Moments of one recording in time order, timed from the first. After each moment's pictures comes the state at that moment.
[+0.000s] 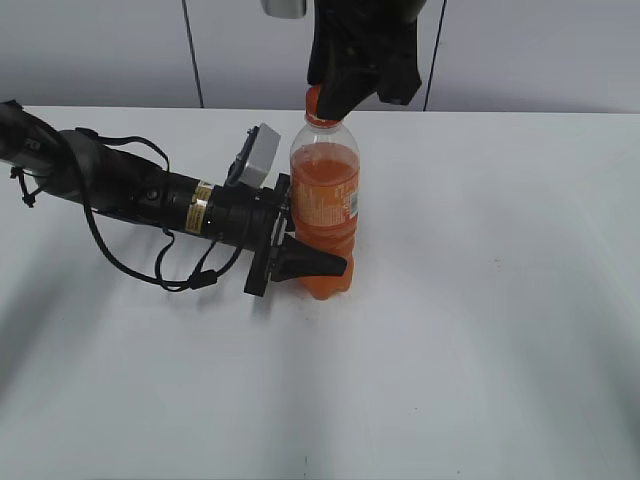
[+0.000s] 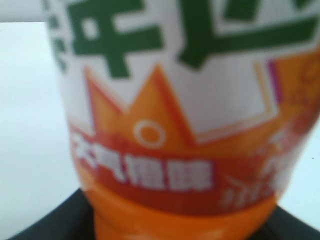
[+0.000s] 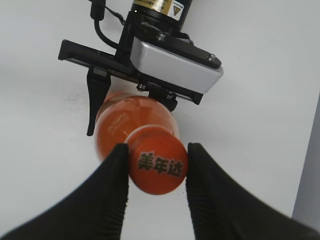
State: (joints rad) left arm -0.29 2.45 -1.47 1.65 -1.25 -0.74; right arm 0.60 1.96 -1.92 0.22 1.23 -1.32
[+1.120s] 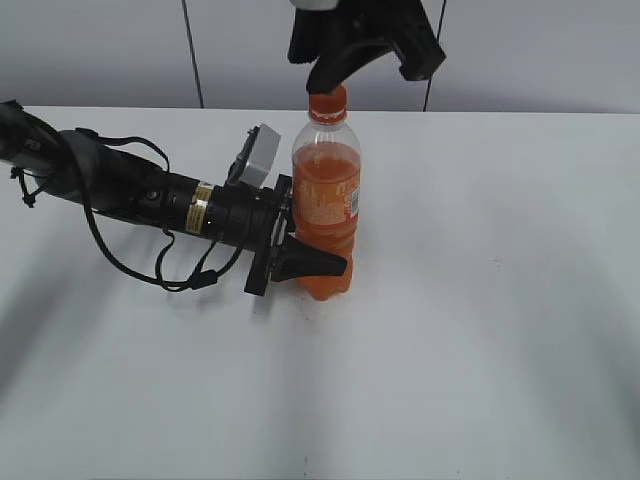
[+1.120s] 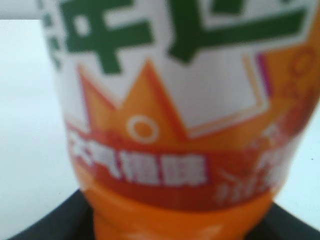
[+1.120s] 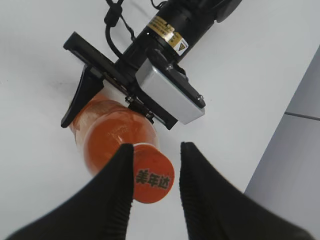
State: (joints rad) left arm -0.29 2.45 -1.47 1.65 -1.25 -0.75; right arm 0.60 1.92 -1.93 0.29 1.23 -1.66
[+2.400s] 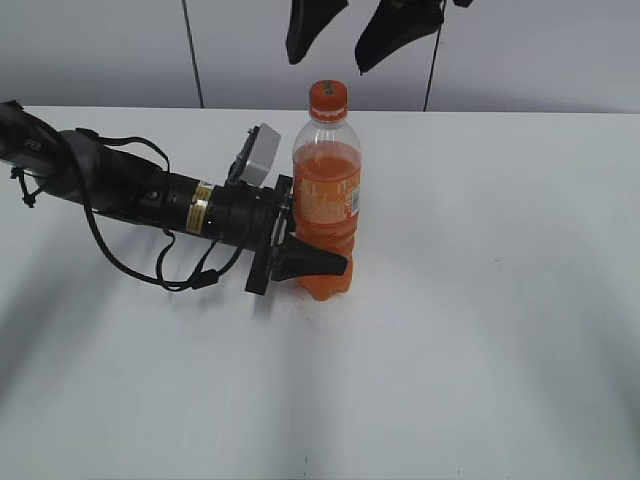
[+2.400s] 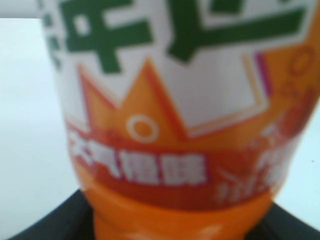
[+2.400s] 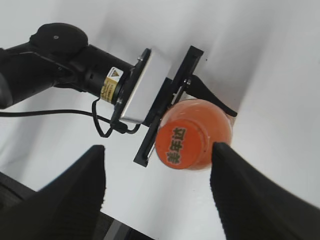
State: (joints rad) left arm -0.29 2.45 -1.47 1.65 -1.25 -0.76; right arm 0.60 1.90 -1.94 0.22 1.23 0.23
